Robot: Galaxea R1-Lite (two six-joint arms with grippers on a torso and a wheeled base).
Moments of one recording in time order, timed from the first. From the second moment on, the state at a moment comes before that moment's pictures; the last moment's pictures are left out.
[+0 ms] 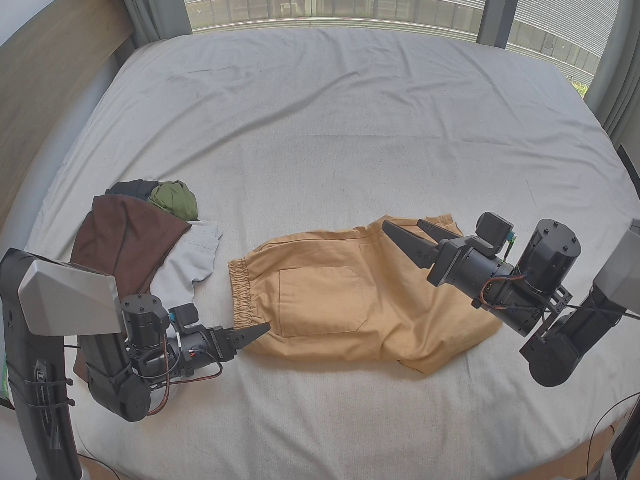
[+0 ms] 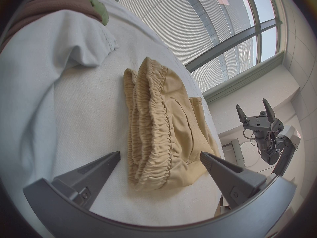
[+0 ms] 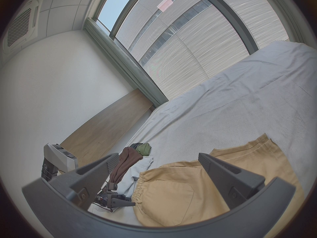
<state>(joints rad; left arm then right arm) -0.24 2.31 -0.43 -1.55 -0.51 -0.52 0.50 1.99 -0.62 -1.52 0.23 0.41</state>
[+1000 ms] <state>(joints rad) -0.29 2.30 -0.53 -1.54 -0.48 -0.75 0.51 2.00 -0.61 -1.53 0.23 0.41</state>
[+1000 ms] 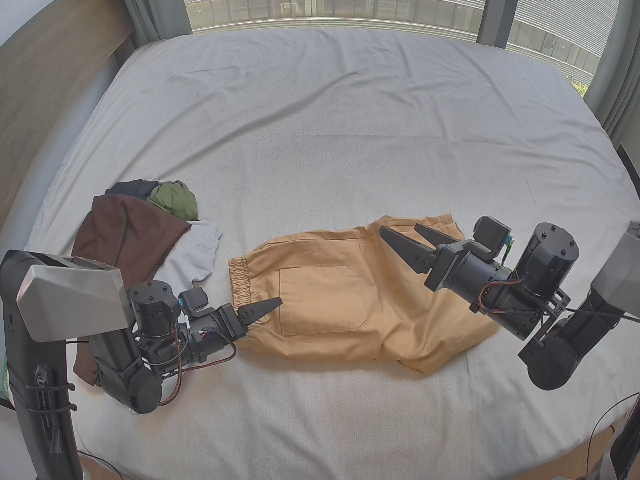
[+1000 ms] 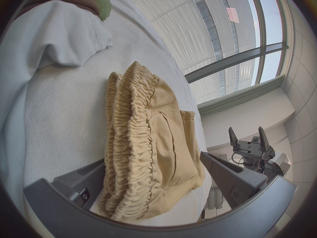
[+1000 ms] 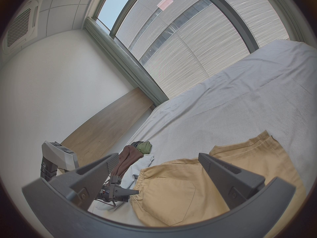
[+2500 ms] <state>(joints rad) -0.19 2.15 -0.52 -1.54 -0.35 -0.71 0.48 2.04 -0.61 -1.53 0.23 0.38</state>
